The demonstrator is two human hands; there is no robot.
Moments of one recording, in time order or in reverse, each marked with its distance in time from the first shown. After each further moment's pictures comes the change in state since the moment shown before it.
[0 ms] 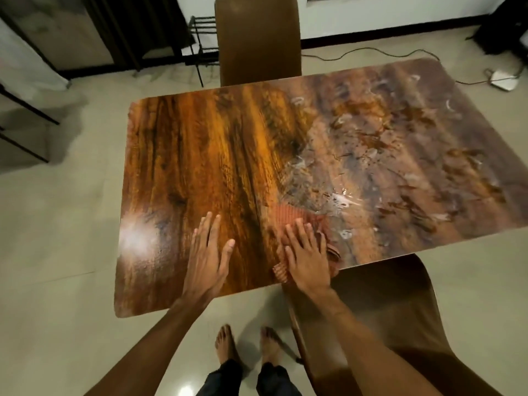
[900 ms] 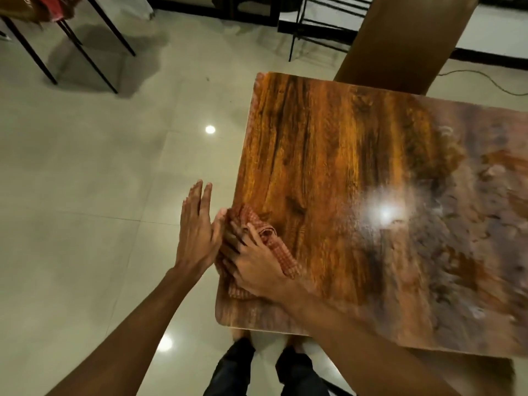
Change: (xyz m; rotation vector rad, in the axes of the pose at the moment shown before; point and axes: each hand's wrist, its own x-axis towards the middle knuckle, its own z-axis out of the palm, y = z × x) left_hand 0.050 -0.245 -0.142 -0.038 0.222 -0.262; right_hand 0.103 -0.358 0.071 -0.163 -0.156 -0.884
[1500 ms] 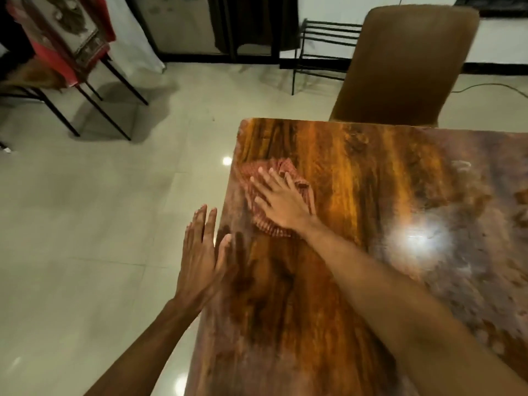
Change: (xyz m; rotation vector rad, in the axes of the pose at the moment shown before) left_hand 0.091 0.049 0.042 0.080 -0.005 0.005; right_hand 0.130 0.247 -0.083 0.070 0.020 0.239
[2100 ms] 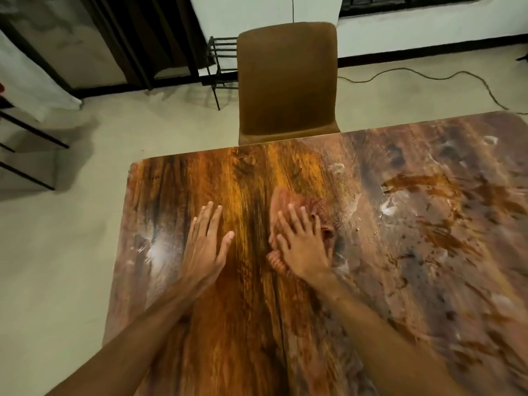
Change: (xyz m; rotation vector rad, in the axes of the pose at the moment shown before) left_hand 0.083 0.210 0.104 0.018 -0.221 0.277; right_hand -0.207 0.199 -0.014 0.035 0.116 0.498
